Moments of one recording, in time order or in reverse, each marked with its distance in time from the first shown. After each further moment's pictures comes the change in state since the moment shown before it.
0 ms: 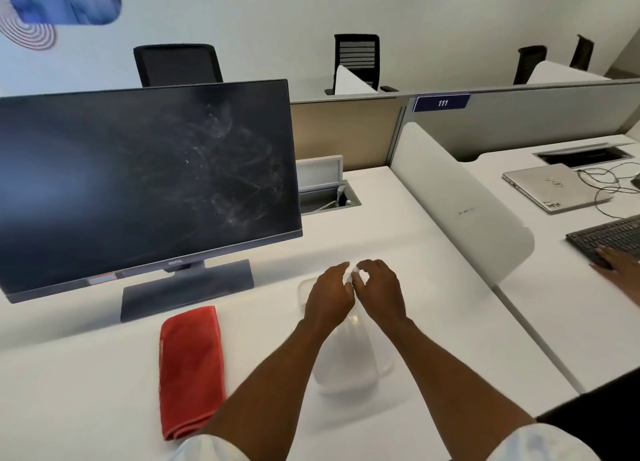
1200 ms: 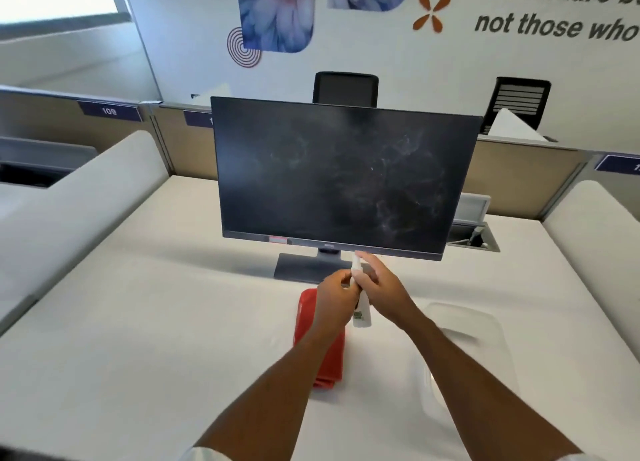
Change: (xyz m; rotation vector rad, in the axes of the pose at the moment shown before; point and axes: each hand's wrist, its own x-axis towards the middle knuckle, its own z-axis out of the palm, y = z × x) left_hand -0.088 -0.100 -0.171 -0.300 0.451 -0.342; right_hand -0.039 -0.190 0.100 0.370 -0.672 -0.226
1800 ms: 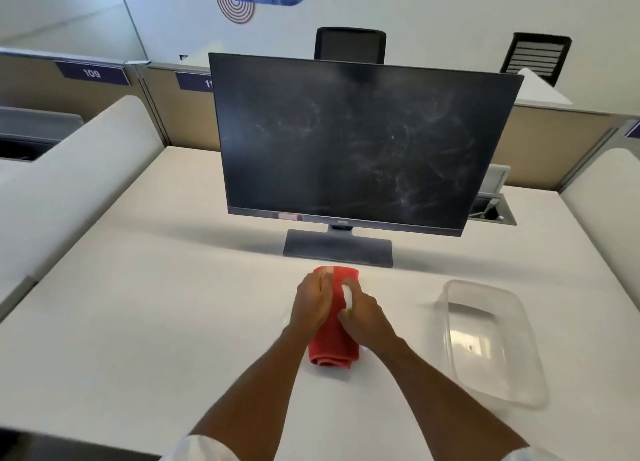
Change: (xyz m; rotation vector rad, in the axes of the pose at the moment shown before) left_hand -0.003 -0.070 -0.046 0.035 0.013 -0.118; right_hand -0.034 0.023 0.093 -0.273 -0.132 0.192
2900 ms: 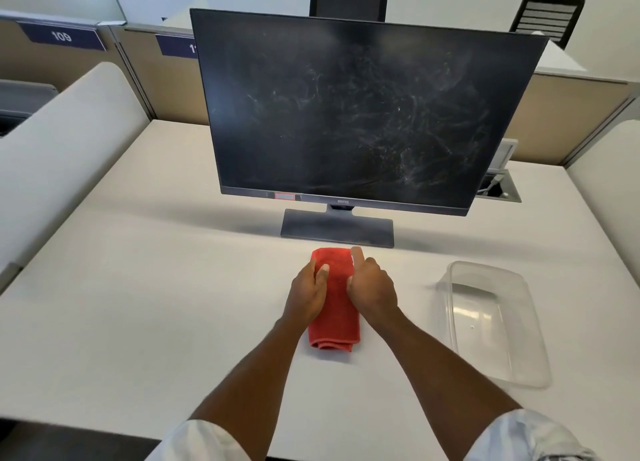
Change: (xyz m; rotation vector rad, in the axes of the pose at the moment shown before) left_hand 0.005 -0.034 -0.003 0.072 -0.095 0.025; right_hand 0.025 -0.008 -0.002 -0.375 0.230 0.055
